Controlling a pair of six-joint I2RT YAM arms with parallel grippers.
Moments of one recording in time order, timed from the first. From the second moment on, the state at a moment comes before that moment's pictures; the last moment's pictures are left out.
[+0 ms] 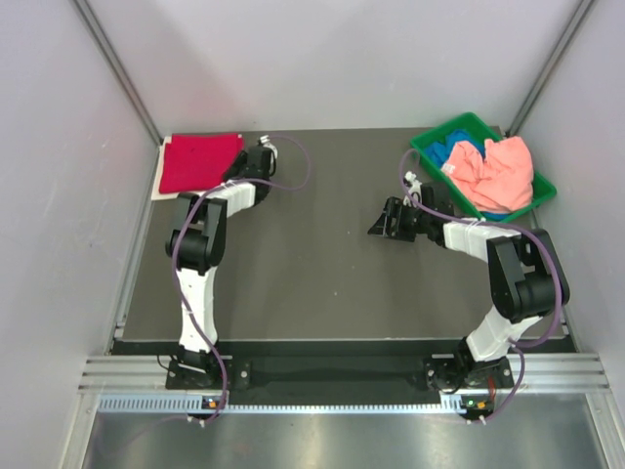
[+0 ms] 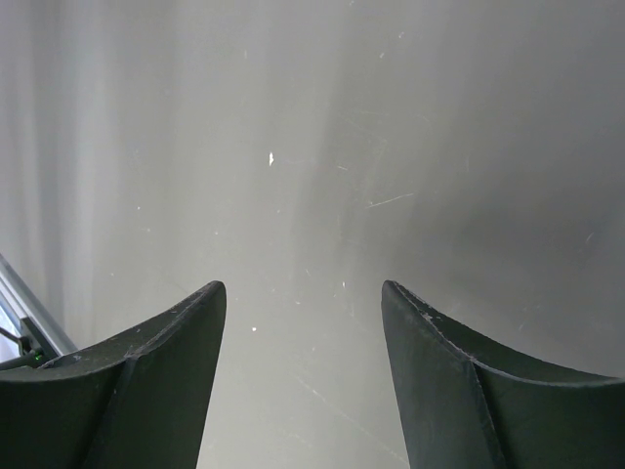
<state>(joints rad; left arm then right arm) -0.24 2.18 1.50 0.05 -0.69 0.53 0.24 1.67 0.85 0.05 -0.53 0.43</state>
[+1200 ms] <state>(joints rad) -0.22 2.22 1.56 0.05 -0.77 0.57 0.24 1.68 0.85 0.06 -0.54 0.43</state>
